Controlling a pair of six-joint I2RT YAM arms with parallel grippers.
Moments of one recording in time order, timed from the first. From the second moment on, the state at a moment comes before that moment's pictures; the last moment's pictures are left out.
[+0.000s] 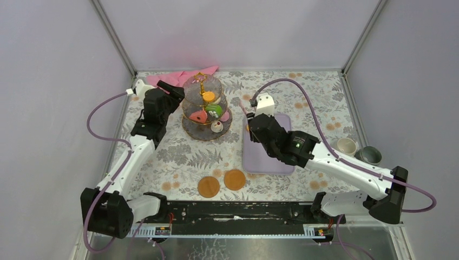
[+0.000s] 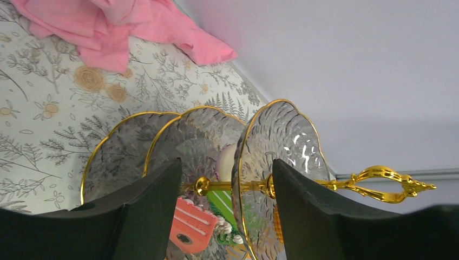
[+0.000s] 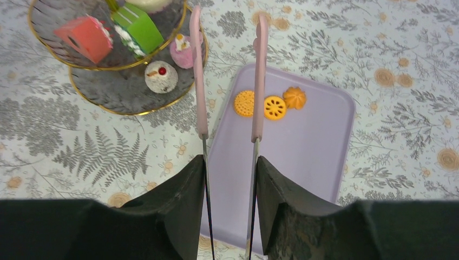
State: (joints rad) left arm -0.18 1.16 0.92 -0.07 -0.25 -0.94; right arm 1.05 1.24 1.21 -0.56 0.69 0.37
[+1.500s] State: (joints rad) left arm -0.25 1.20 0.91 -0.07 -0.33 -1.08; right arm 0.99 1.18 0.97 -0.56 0.69 0.50
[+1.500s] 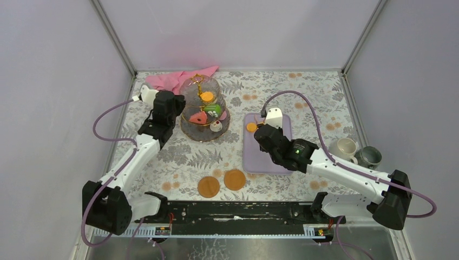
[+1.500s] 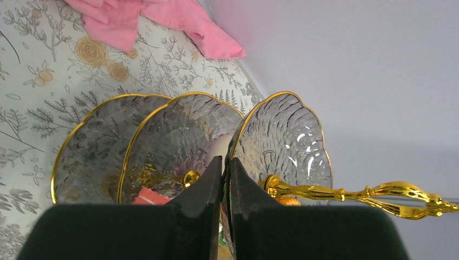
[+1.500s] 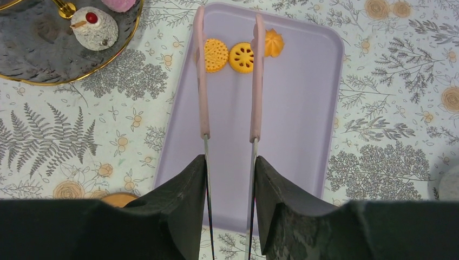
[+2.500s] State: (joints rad) left arm -0.72 1.28 1.10 -0.65 -1.00 -1.79; right arm 0.99 1.18 0.81 -0.55 0.69 0.57
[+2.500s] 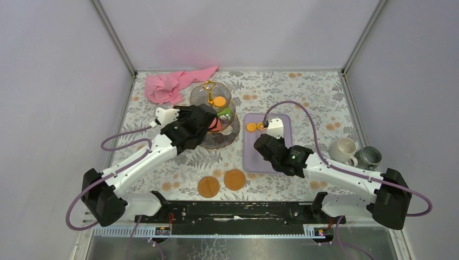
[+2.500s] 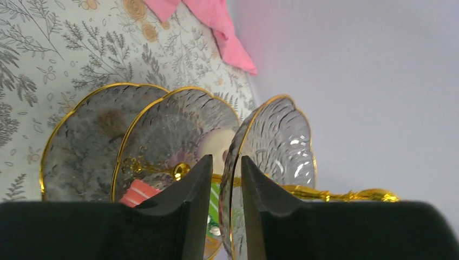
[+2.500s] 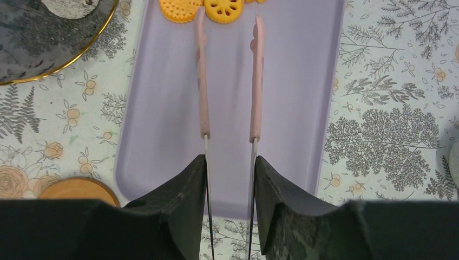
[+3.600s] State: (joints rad) left arm -0.76 1.07 0.95 -0.26 -1.10 -1.20; right arm 0.87 1.34 0.74 -0.41 0.57 0.55
